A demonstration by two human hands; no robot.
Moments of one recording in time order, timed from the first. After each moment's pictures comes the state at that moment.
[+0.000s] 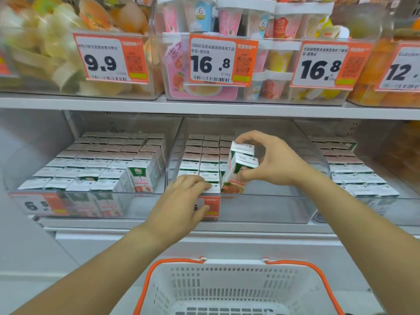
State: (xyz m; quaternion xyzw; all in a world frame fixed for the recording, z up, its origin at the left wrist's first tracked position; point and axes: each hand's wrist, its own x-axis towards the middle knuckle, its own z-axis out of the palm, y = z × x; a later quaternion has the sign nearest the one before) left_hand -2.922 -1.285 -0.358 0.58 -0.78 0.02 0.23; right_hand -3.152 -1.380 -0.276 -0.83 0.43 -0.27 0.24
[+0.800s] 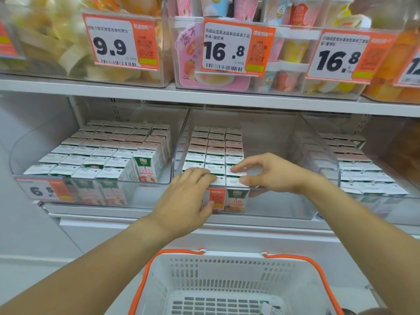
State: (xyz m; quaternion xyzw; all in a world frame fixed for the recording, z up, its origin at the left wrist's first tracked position) left_hand -2.925 -1.279 -0.360 0.59 -0.79 0.03 0.20; right_hand -3.148 -1.384 -0.309 -0.76 0.43 -0.14 0.46
